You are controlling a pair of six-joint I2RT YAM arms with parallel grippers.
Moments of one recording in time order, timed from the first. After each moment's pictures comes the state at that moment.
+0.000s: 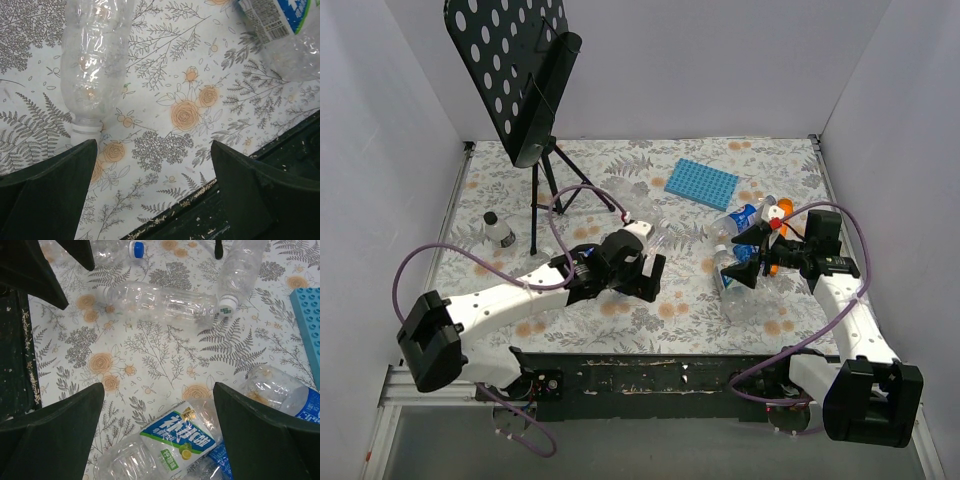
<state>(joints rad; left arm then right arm) -0.96 1.29 0.94 -0.42 -0.13 -0.48 -0.06 1.03 0.68 -0.38 -1.20 -0.65</state>
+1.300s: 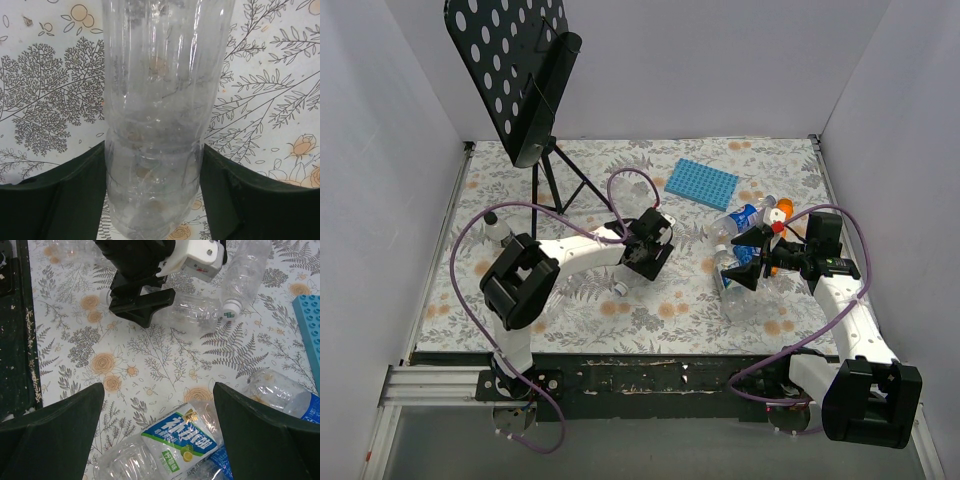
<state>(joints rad) -0.83 1.87 1.26 -0.47 -0.18 -0.19 -0.07 1.02 0.66 -0.38 -1.24 -0.69</state>
